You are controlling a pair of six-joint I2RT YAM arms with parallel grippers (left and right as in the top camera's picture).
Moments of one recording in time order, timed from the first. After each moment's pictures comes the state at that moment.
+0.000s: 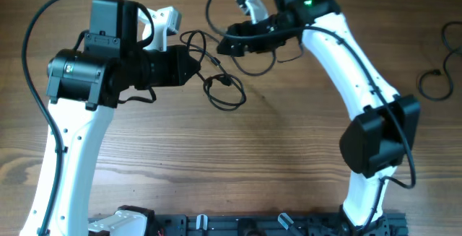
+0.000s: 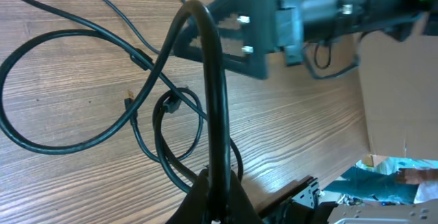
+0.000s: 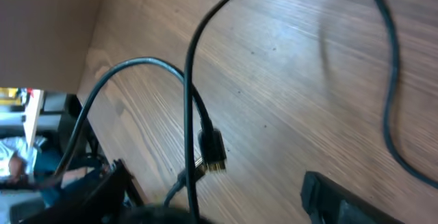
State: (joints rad) left arm -0.21 1.41 1.65 -1.22 0.53 -0.26; right arm 0.39 2.06 1.92 -0.98 -0.73 0.10
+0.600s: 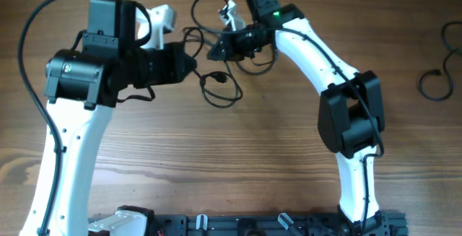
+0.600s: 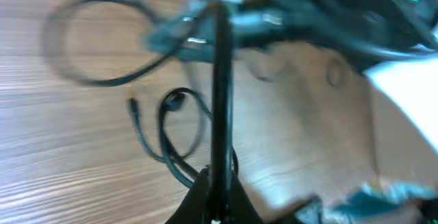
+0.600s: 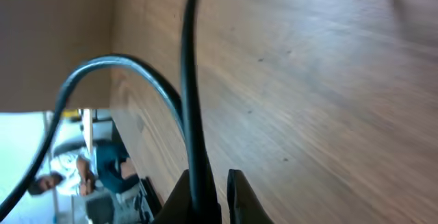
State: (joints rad) left arm -0.18 1.41 1.65 -1.21 0.47 -0.32; right arm 0.41 2.26 1.92 -0.80 -0.86 0.30
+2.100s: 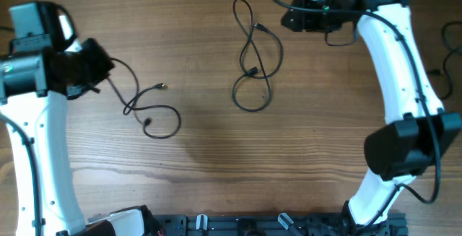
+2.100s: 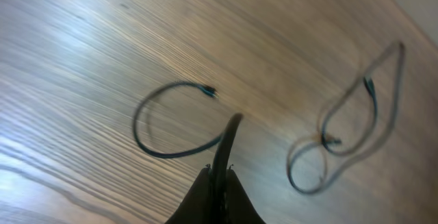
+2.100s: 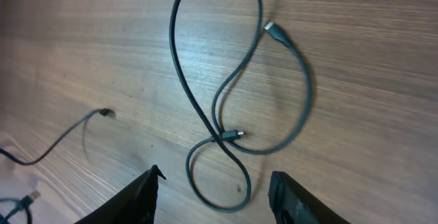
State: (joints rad) left arm 0.16 1.44 1.63 -1.29 0.13 -0.43; right arm 0.17 1.98 1.99 -1.10 -0.44 0.08
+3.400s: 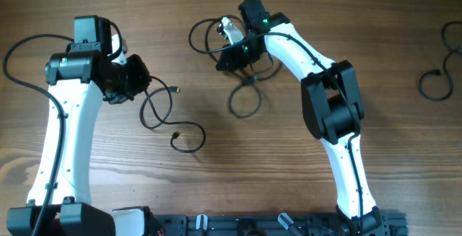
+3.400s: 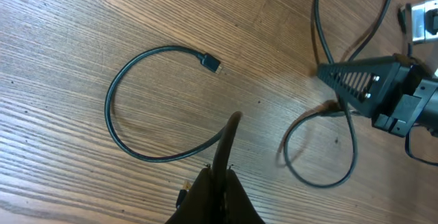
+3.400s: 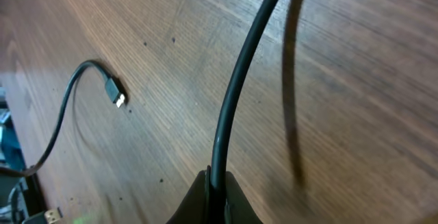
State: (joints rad) left arm 0.06 1.49 1.35 -1.11 0.22 -0.43; right arm 0.43 2.45 1.98 -0.83 -0.69 -0.01
